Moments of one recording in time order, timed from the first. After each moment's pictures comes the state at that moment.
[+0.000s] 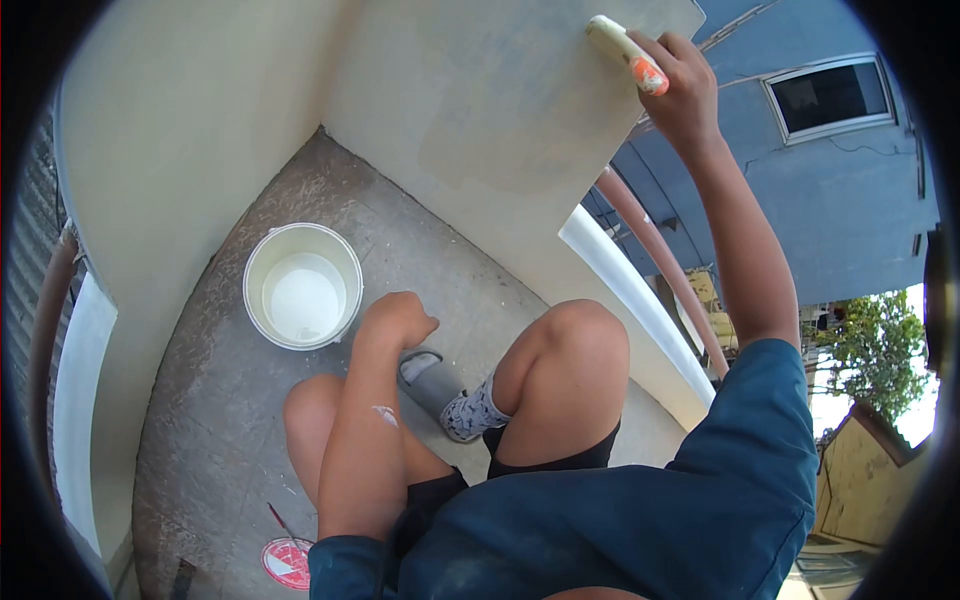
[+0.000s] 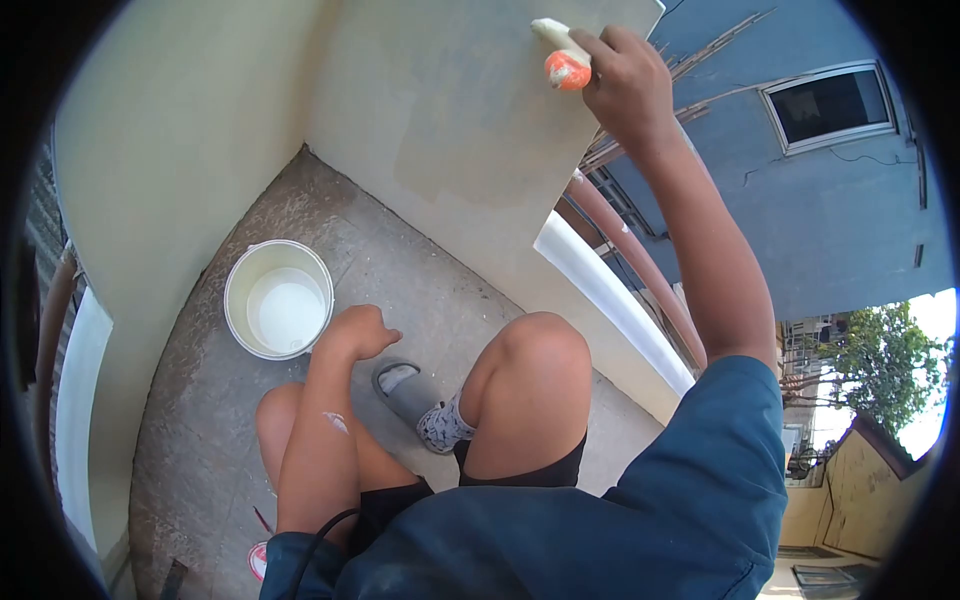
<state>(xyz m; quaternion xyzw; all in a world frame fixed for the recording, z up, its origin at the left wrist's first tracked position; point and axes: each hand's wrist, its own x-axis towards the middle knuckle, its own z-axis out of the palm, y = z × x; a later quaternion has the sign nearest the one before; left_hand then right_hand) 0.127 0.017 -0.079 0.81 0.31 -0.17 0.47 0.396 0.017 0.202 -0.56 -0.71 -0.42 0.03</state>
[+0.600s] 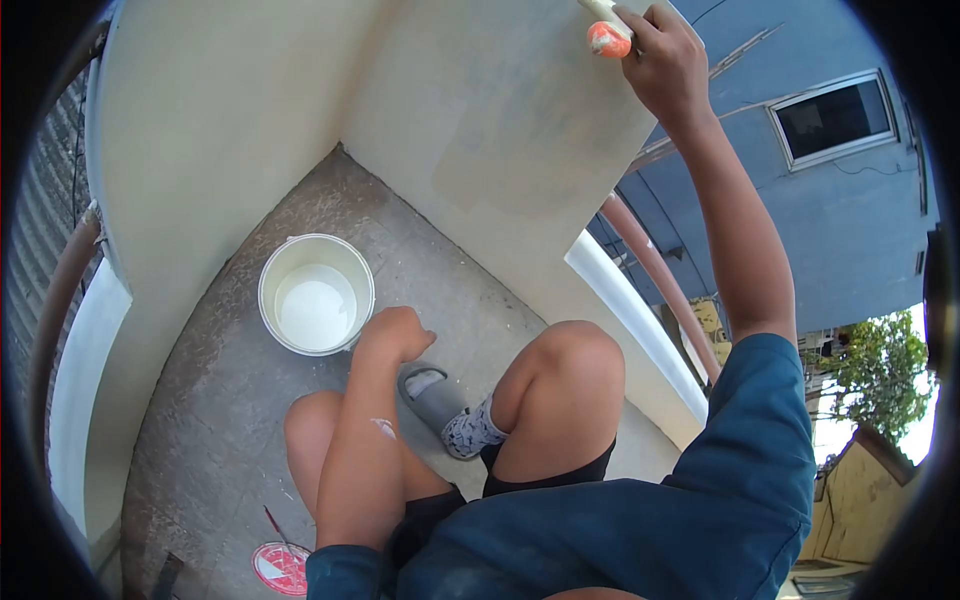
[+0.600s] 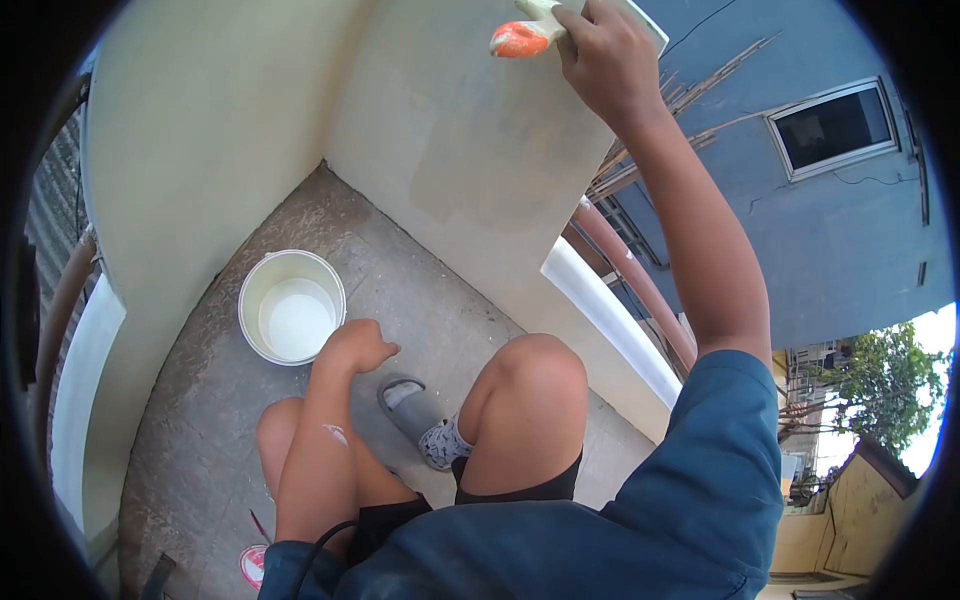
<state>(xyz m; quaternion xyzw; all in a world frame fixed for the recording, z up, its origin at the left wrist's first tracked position) 0.108 0.020 -0.075 0.80 0.34 -0.16 0.46 0.376 0.061 0.221 -0.58 -0.70 -0.41 0.06</state>
